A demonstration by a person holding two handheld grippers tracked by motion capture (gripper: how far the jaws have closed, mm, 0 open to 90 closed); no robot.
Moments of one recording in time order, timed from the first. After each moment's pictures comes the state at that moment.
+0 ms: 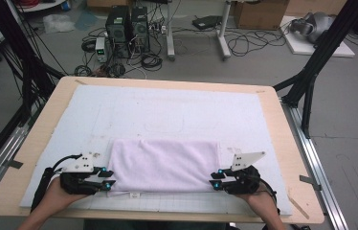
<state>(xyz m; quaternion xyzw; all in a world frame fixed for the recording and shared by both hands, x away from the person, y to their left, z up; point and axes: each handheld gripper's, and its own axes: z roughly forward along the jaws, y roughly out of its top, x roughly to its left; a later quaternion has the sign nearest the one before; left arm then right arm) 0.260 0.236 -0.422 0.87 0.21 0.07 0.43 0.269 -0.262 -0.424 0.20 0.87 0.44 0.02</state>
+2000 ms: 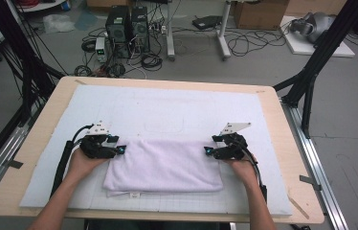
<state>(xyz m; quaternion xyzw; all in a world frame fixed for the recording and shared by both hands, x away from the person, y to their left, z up) 0.358 0.220 -0.443 0.84 0.33 0.13 0.42 0.372 -0.248 -0.441 0.30 0.86 0.41 0.12</state>
